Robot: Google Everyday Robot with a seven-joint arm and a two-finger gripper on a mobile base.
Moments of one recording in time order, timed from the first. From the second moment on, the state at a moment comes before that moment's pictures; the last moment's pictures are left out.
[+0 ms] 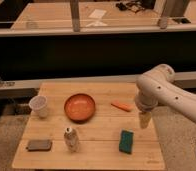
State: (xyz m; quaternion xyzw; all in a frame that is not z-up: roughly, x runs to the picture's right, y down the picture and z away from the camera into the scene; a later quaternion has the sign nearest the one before) arm 0.219 0.122 0.684 -0.29 0.01 -0.04 0.96
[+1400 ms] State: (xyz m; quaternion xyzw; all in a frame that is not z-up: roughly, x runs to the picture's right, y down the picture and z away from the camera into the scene) arm 0.100 0.167 0.694 -0.30 -0.04 -0.16 0.94
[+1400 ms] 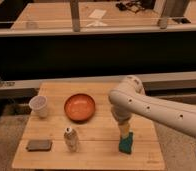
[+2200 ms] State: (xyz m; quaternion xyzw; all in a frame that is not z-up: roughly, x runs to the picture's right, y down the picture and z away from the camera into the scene) arm 0.037 0.186 0.695 -0.30 -0.07 -0.21 0.93
